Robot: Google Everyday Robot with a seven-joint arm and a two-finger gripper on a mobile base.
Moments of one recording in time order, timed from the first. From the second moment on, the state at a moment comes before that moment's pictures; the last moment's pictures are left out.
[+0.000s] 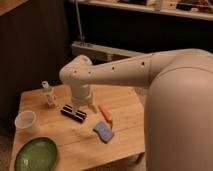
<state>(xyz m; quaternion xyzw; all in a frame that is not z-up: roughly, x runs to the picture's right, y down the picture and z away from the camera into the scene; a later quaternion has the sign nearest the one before) -0.106 0.102 0.703 -0.26 0.23 0.64 0.68</state>
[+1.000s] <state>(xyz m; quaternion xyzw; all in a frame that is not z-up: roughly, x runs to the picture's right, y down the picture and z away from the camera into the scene) -0.077 0.107 0.714 -0.29 0.14 0.63 0.71</state>
